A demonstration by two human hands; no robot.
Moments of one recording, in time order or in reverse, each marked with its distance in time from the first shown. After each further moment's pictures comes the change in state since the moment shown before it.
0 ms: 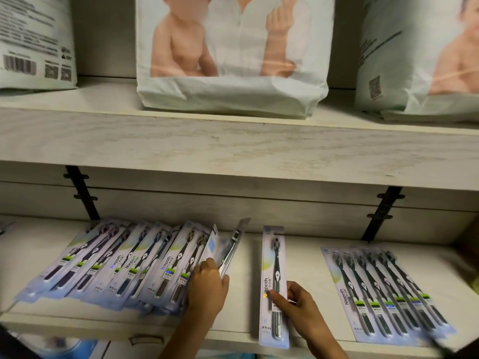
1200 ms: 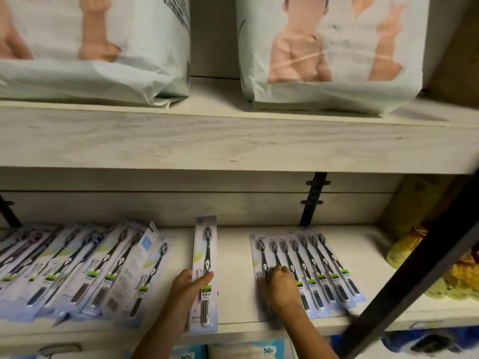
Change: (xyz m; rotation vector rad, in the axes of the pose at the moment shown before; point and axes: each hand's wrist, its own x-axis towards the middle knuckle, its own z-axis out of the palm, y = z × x) left_hand -0.042 0.106 0.007 -1.360 -0.333 -0.382; right_hand 0.030 0.019 -0.115 -0.988 0.235 0.014
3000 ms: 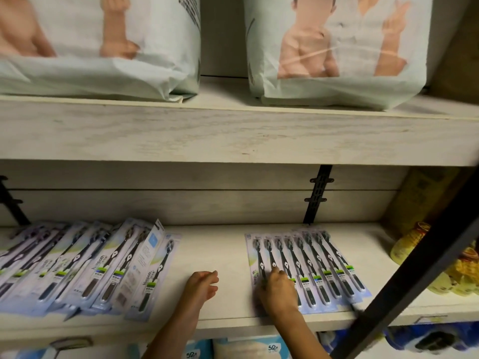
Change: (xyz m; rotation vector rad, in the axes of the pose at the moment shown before) left_hand 0.012 -0.015 0.006 -0.092 0.005 -0.071; right_hand -0.026 -0.023 0.003 -0.016 -0.006 0.057
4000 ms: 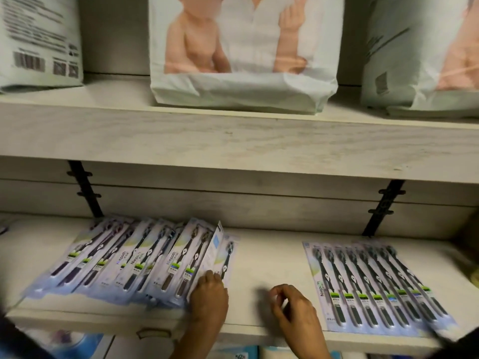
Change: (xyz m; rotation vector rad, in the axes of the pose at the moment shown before) left_hand 0.023 0.004 -0.119 1.606 0.334 0.476; right_hand -0.069 -0.092 0.034 0.403 0.041 -0.357
